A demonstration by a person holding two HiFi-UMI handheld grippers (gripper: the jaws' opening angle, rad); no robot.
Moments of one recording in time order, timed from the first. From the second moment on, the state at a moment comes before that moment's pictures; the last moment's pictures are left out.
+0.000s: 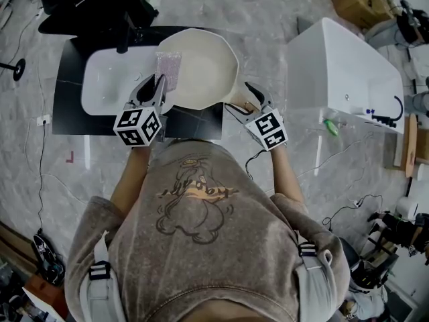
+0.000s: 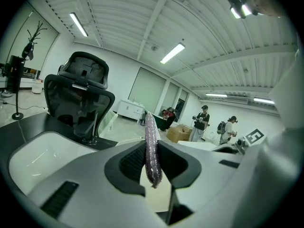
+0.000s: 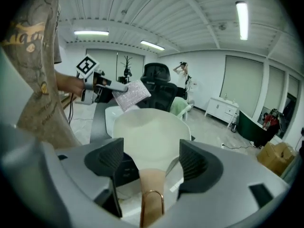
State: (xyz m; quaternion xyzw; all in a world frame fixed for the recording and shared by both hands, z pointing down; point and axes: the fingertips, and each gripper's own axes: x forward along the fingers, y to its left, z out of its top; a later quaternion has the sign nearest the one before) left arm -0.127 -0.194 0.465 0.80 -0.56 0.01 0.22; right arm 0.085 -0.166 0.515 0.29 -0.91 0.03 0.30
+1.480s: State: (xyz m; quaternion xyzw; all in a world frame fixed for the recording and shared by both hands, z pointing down) left arm -0.109 -0.317 0.571 0.76 -0.53 0.18 0.31; right arm 0.103 -0.170 0.615 0.18 -0.82 0.08 0.54
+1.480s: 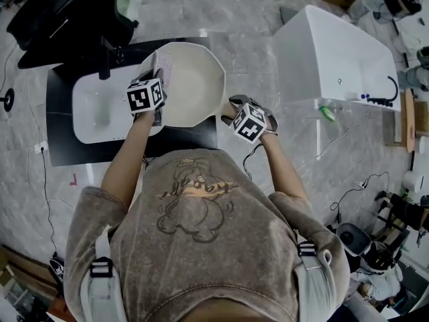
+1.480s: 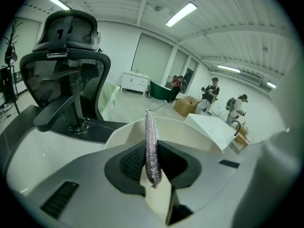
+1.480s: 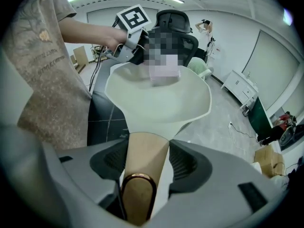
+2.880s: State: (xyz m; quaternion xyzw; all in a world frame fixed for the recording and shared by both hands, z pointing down) left arm 0.034 -0.325 0.635 0.84 -0.38 0.29 0.26; right arm 0.099 -0.169 0.617 0.19 -0.82 0.07 0.53
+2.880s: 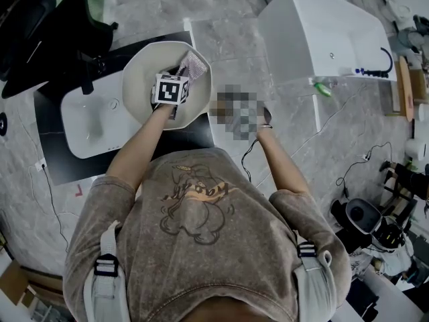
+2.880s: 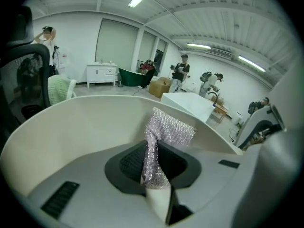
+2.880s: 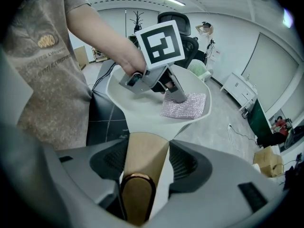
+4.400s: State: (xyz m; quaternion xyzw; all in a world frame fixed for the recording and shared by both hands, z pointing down) left arm 0.046 -0.204 0.637 0.88 -0.10 0.42 0.22; right arm 0.109 -0.178 0.618 0.16 -0.79 0.06 0.59
